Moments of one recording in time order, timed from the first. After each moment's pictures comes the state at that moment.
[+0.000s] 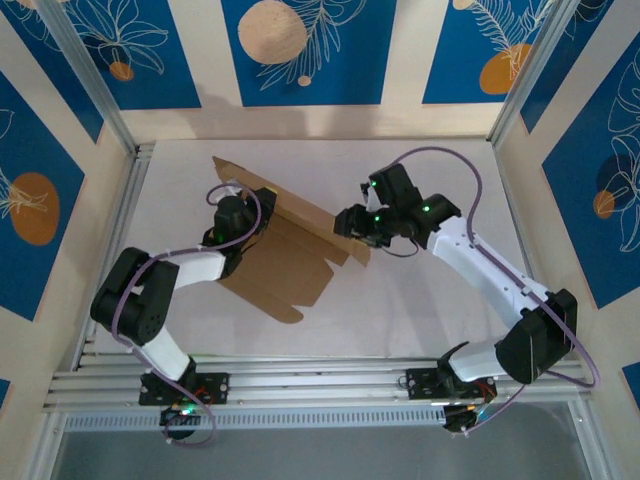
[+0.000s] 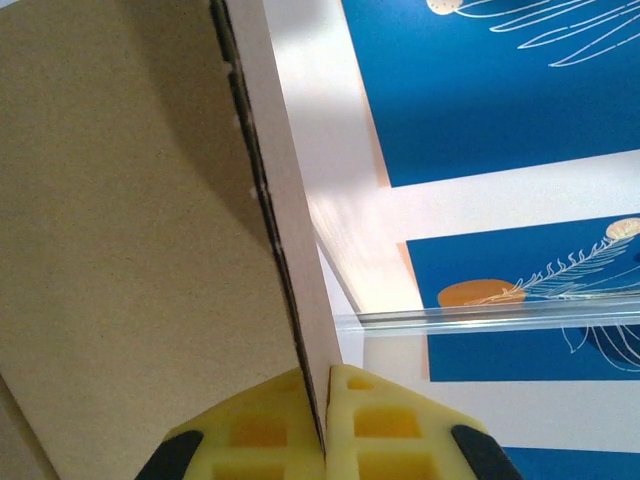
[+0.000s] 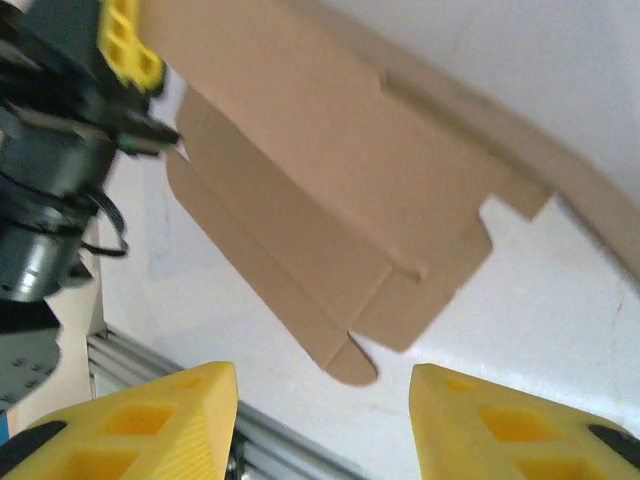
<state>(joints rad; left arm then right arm) -0.42 1.66 0.75 0.74 0.04 -1.33 0.57 1.38 1.26 -0.82 -0.34 0.76</state>
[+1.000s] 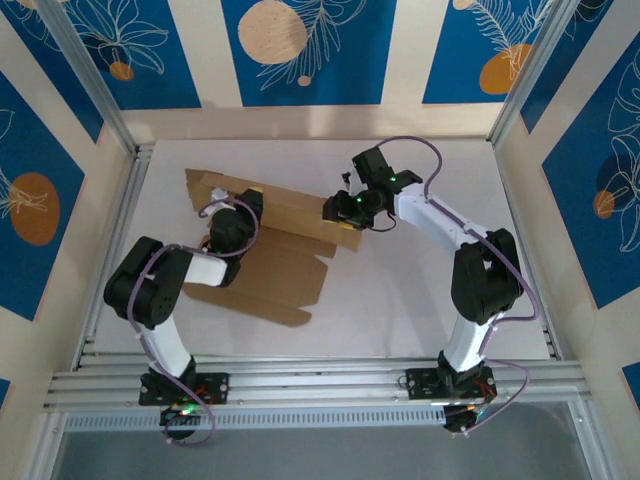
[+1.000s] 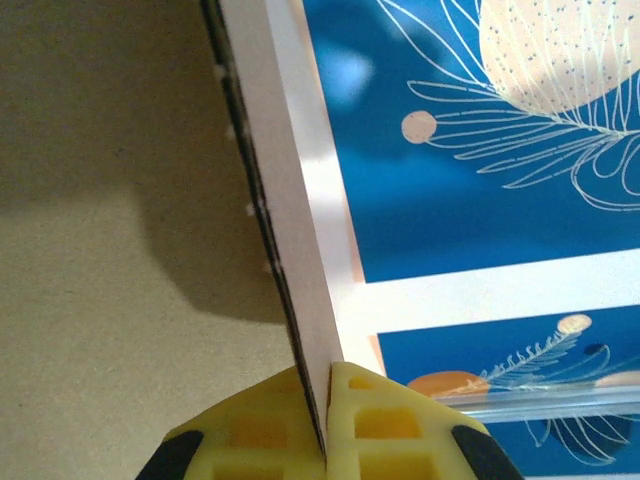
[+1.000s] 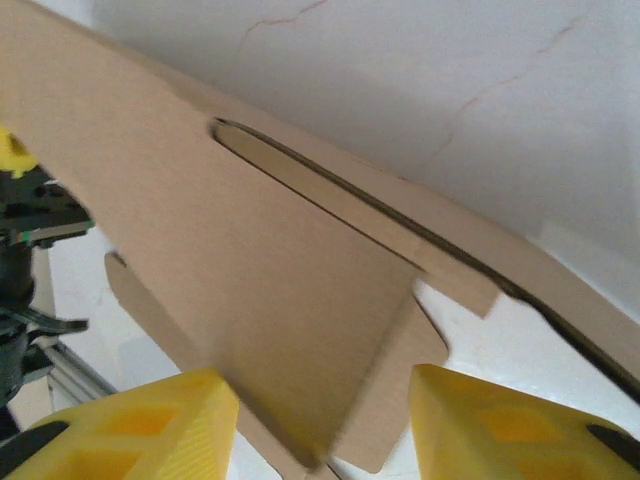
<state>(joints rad) -0.39 1.78 0.65 1.09 -0.09 -1.40 0.47 1.77 1.46 -0.73 -0.45 0.58</state>
